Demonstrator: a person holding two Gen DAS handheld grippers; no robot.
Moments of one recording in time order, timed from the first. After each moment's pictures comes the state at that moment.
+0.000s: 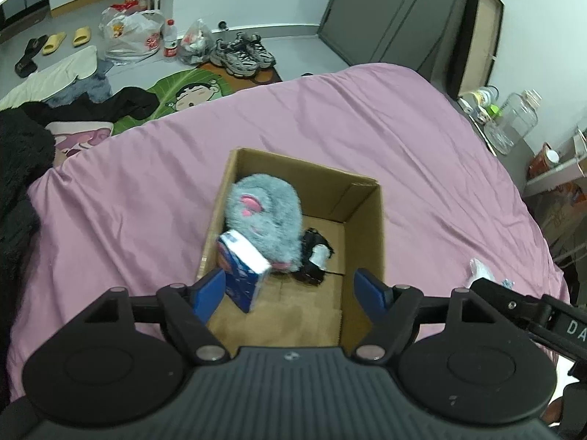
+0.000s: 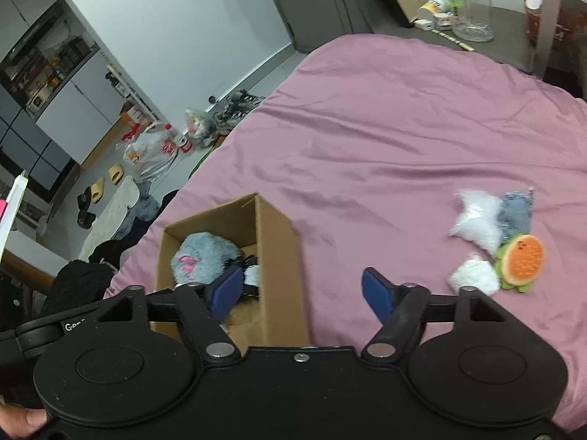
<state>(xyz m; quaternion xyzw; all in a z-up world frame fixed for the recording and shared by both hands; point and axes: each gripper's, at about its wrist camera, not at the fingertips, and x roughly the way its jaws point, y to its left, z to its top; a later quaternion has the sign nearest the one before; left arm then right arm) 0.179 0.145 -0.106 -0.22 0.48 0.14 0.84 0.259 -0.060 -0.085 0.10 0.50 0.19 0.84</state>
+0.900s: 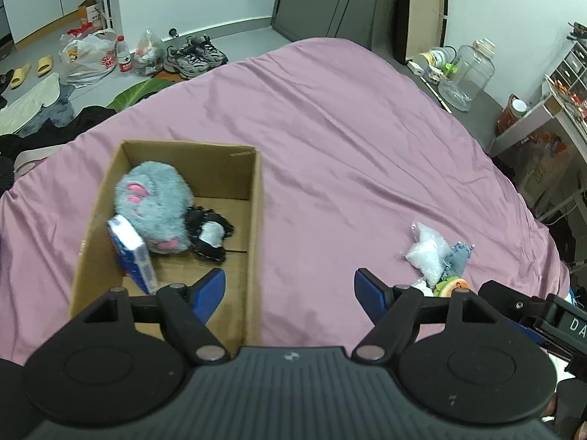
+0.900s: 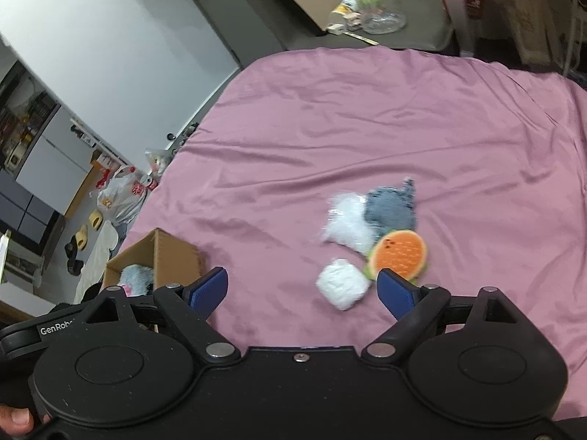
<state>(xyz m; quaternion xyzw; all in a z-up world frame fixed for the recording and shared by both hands) 0.213 0.033 -0.102 -0.17 0.49 0.10 0.85 0.267 -0.200 -0.110 0.17 0.49 0.13 0.84</state>
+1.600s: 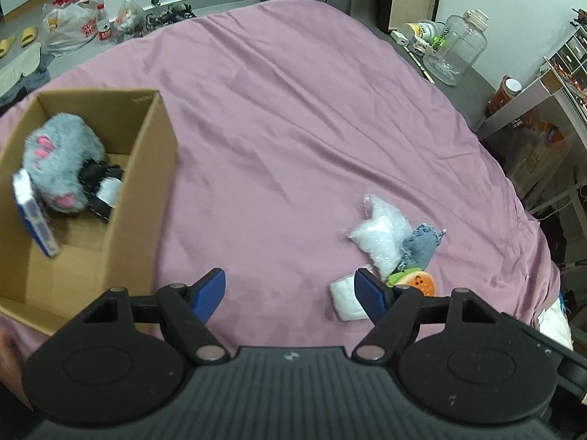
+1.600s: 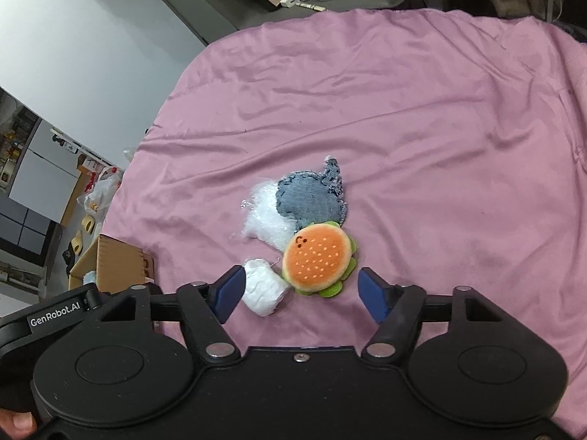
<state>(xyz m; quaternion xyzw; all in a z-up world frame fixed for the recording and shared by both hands) 0.250 -0.041 -0.150 -0.21 0.51 0.10 0.83 0.296 -0.262 -0.171 0.20 0.53 0.12 0.81</state>
